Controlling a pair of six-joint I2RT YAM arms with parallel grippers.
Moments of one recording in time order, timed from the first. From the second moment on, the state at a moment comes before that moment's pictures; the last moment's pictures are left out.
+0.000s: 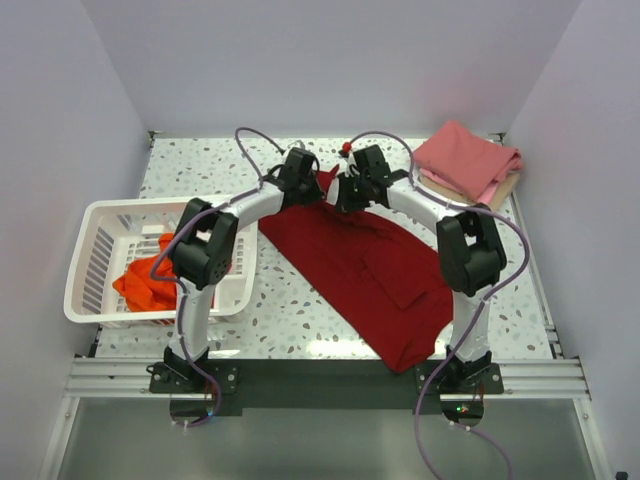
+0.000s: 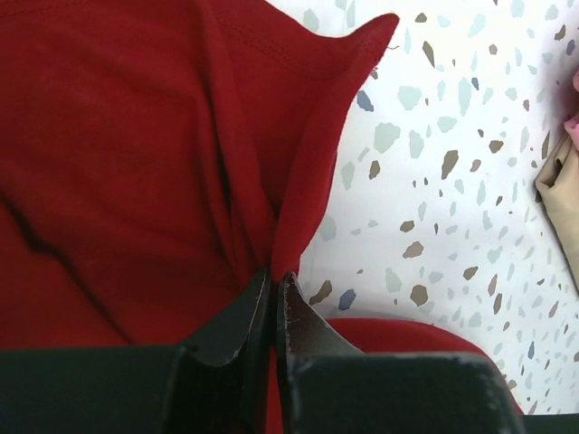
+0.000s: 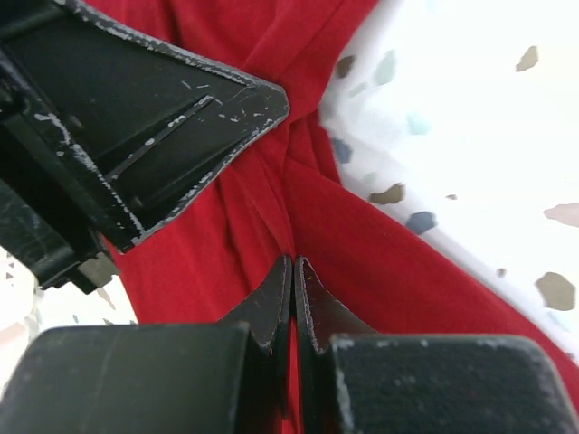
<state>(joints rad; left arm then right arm) -0.50 2.15 1.60 -0.18 -0.07 -0.80 0.44 2.02 1.53 -0.37 -0.24 0.29</state>
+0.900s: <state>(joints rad) -0.44 2.09 1.55 -0.17 -0.05 -0.77 0.40 1.34 0.98 -0.82 0.03 0.49</state>
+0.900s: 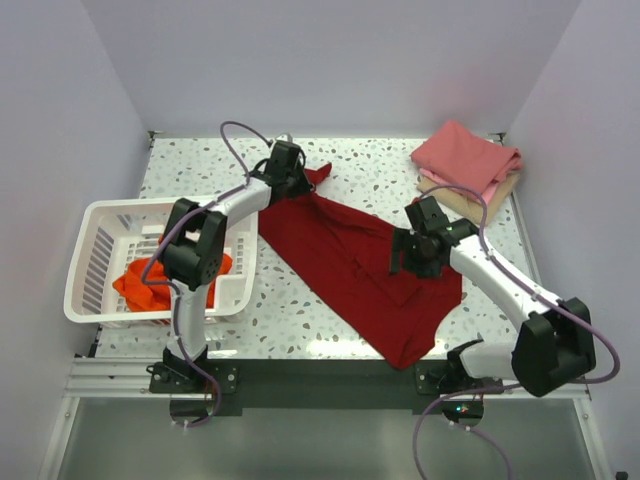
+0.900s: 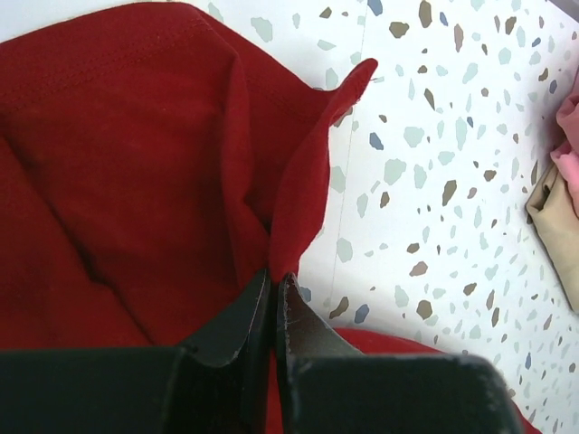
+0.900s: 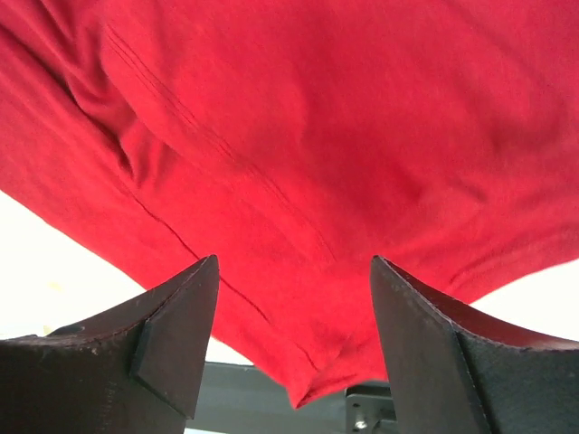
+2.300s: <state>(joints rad) -0.40 2.09 1.57 -0.18 0.07 -0.69 0.40 1.25 0.62 -0.57 -0.01 0.78</state>
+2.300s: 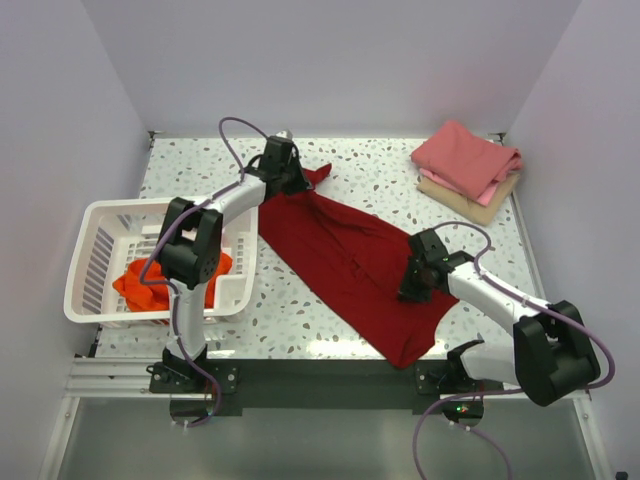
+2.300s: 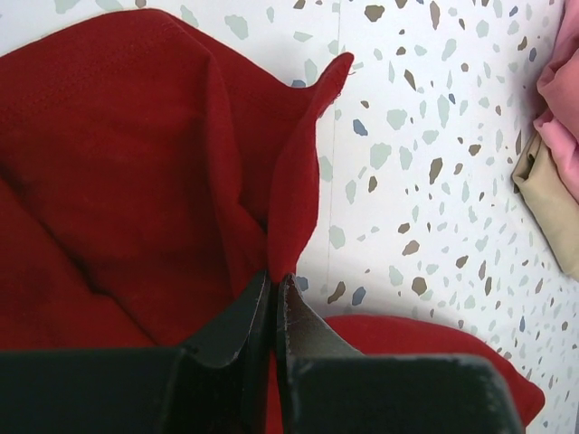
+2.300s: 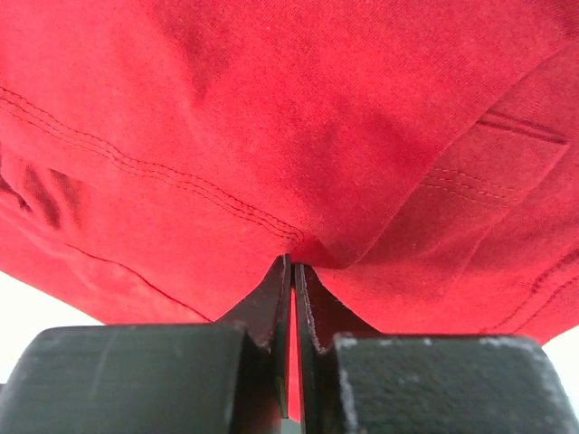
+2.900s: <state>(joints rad) -0.36 2.09 1.58 -0.18 0.08 -0.67 0.40 1.09 0.73 -0.93 -0.03 0.79</state>
